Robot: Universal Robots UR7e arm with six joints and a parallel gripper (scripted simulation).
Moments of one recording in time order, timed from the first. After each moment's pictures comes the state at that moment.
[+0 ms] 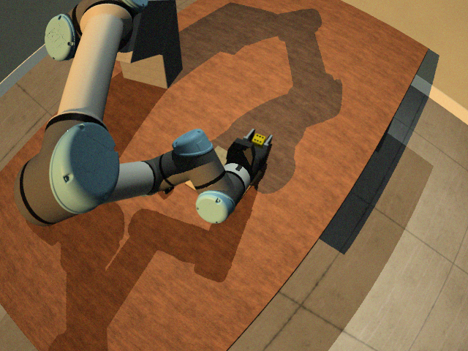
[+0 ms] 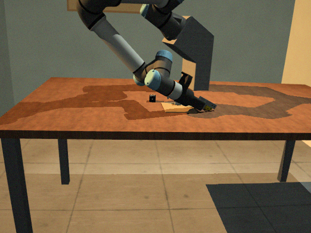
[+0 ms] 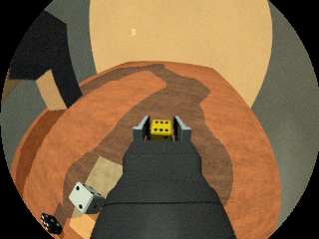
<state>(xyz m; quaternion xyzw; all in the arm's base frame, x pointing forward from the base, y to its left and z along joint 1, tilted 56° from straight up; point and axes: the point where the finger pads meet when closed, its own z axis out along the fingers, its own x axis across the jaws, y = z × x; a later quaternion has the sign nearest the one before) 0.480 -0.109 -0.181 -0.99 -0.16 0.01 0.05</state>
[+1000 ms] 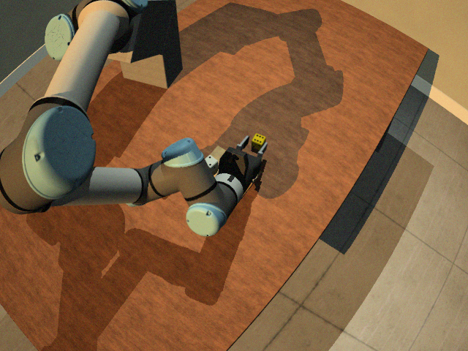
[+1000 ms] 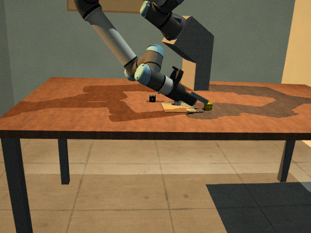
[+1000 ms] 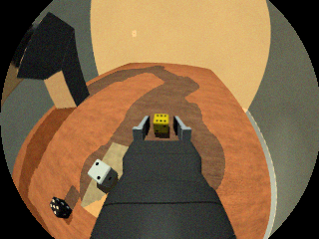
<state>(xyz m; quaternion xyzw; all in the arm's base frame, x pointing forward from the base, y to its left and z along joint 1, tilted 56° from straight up) 0.482 -0.114 -0.132 -0.99 -0.16 0.01 0.05</state>
